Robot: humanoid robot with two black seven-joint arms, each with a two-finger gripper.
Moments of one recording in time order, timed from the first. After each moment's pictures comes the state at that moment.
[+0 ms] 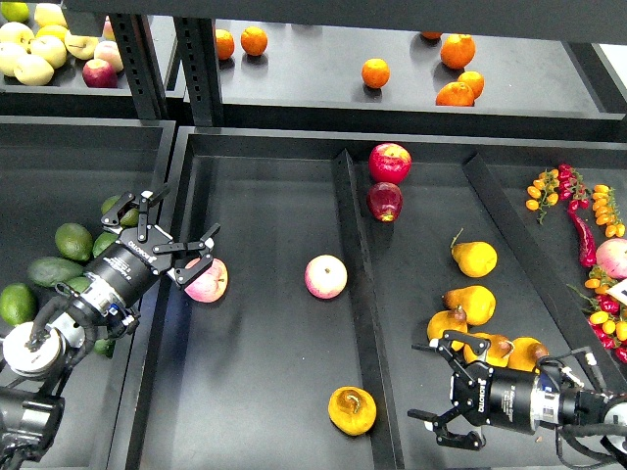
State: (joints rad) left arm -0.15 0.00 -1.48 -0.99 -0.05 -0.49 0.49; right arm 0.18 -0.57 0.76 1.16 -0.12 0.58 -0.49
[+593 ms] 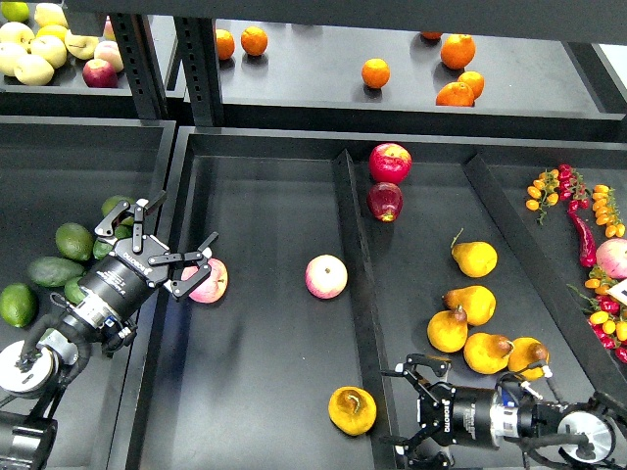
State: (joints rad) left arm -0.10 0.00 -1.48 -1.09 -0.05 -0.49 0.49; right arm 0.18 -0.40 0.72 1.03 -0.13 0.58 -0.49
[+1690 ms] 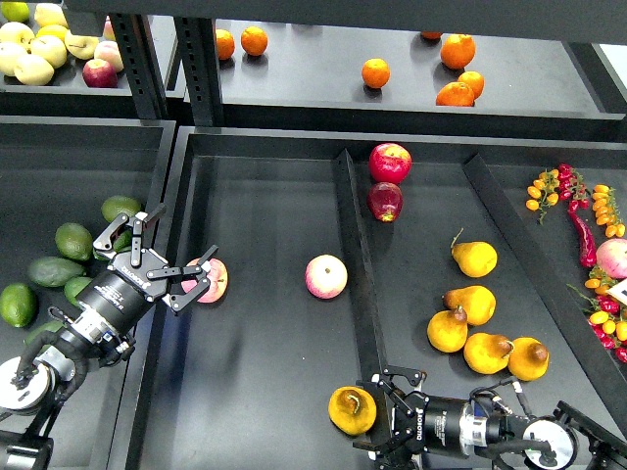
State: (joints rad) left arm -0.04 0.00 -1.48 -1.13 -0.05 -0.49 0.49; right arm 0.19 -0.27 0.74 0.88 -0.13 0.58 -0.49
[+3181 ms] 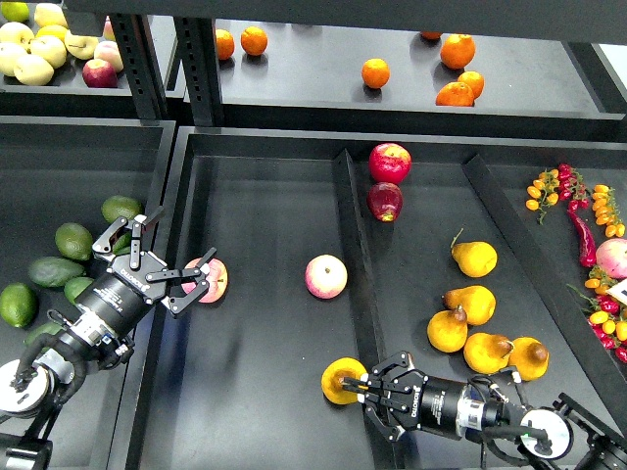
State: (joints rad) left arm -0.03 0.00 -1.48 -1.13 -0.05 -0.49 0.49; right arm 0.20 -0.25 0.86 0.93 -0.07 0.58 -0.49
